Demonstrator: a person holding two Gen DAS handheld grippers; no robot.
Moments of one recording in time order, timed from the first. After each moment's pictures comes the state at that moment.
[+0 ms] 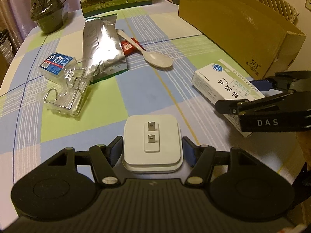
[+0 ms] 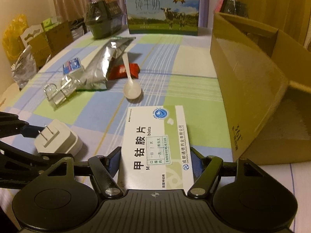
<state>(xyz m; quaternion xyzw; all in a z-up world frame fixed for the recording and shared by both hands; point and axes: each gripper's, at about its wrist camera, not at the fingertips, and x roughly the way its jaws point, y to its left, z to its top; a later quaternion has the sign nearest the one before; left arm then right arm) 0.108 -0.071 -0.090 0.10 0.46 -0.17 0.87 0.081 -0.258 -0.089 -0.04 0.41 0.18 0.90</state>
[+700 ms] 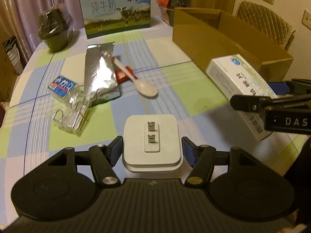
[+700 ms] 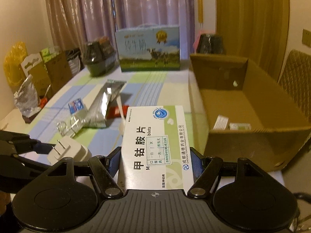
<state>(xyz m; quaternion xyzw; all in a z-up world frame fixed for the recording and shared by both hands) 0.084 -0.102 -0.028 0.08 0.42 -0.16 0.89 0.046 -0.299 0.003 -0.01 0.33 0.16 0.93</state>
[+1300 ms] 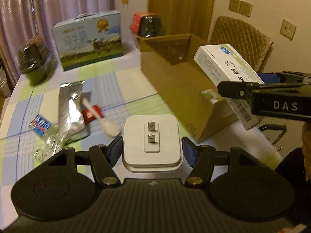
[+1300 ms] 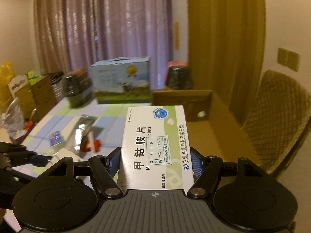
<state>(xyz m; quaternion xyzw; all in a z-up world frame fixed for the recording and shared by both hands) 0.085 -0.174 0.028 0.08 0.38 -0.21 0.90 0.063 -0.379 0.060 -0.01 0.27 0.10 0.96</state>
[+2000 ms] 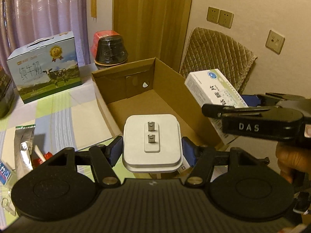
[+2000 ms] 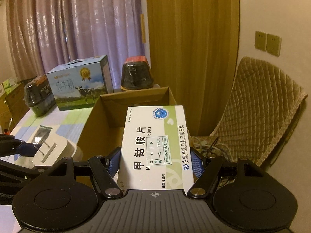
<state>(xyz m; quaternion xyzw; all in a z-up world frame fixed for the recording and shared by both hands) 0.158 -0.291 0.048 0.07 0.36 -0.27 0.89 0.139 -0.467 0.044 0.02 0.30 0.06 0.95</state>
